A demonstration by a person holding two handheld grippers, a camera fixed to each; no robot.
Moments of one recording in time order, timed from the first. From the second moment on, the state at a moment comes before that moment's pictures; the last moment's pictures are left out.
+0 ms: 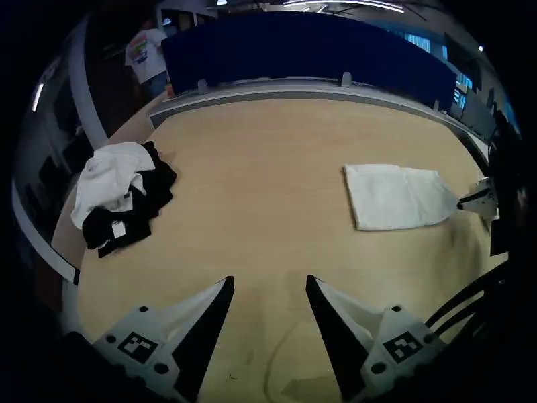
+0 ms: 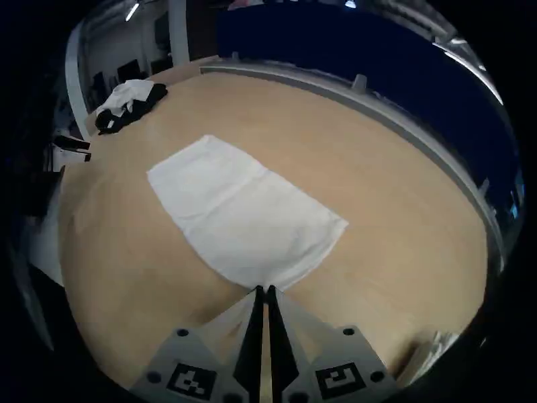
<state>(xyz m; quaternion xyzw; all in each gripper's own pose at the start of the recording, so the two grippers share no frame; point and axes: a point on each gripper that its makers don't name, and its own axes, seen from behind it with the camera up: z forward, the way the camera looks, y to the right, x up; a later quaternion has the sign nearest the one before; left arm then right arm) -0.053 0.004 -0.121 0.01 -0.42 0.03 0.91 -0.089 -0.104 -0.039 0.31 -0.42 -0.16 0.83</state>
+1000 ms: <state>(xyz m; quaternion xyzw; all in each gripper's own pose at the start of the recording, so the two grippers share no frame) -0.038 -0.033 -0.141 0.04 -0.40 -0.01 0.92 0.004 -0.195 -0.005 0.40 -0.34 -0.27 0.81</state>
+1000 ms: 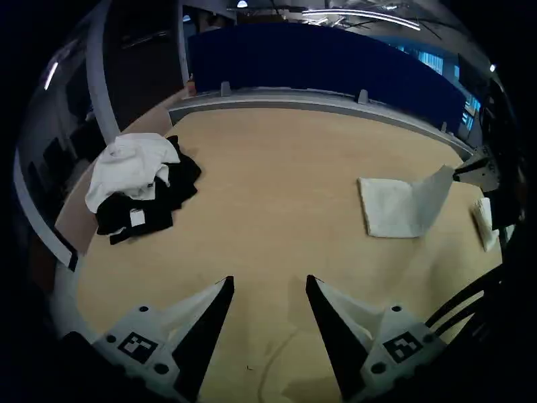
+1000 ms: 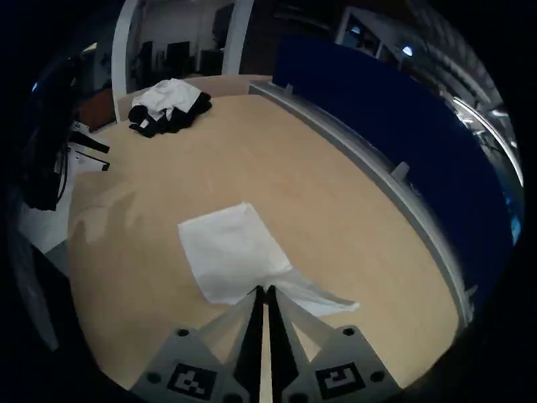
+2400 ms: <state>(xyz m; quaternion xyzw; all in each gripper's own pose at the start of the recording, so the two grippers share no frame) -0.040 -0.078 -0.203 0.11 -0.40 -0.07 0.91 -0.088 -0.332 -0.020 0.50 -0.39 -0.31 0.71</state>
